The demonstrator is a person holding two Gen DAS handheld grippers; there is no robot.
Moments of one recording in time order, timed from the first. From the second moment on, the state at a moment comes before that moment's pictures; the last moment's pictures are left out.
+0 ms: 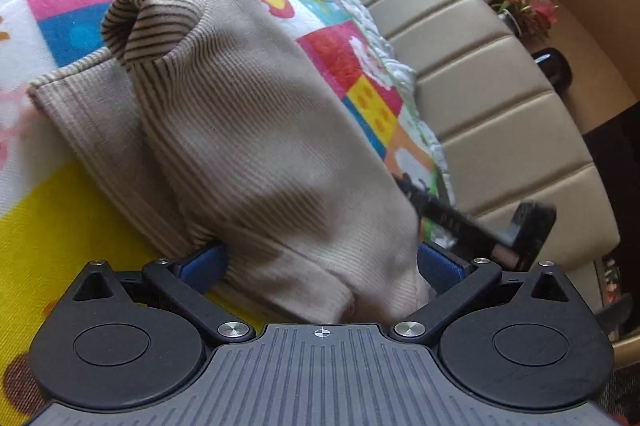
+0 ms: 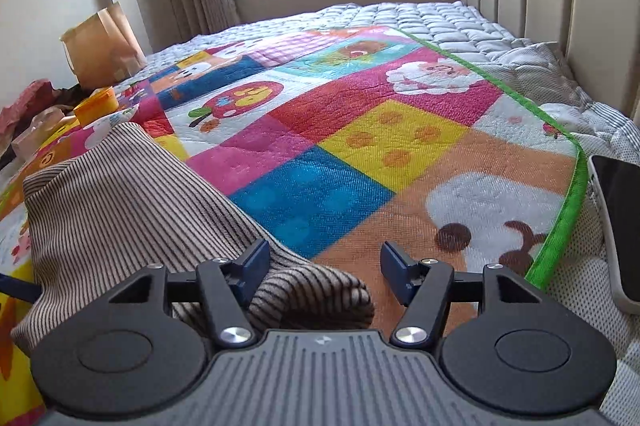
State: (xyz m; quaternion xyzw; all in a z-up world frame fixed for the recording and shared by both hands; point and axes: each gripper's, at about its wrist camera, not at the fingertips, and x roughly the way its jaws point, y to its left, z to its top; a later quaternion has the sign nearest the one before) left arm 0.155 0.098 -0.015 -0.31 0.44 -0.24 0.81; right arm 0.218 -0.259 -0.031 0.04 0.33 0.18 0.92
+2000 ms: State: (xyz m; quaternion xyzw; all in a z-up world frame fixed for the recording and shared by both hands) left arm 0.041 0.154 0.024 -0.07 0.34 -0.17 0.92; right arm 0.040 -0.098 -0.024 -0.28 0.22 0.37 0.86
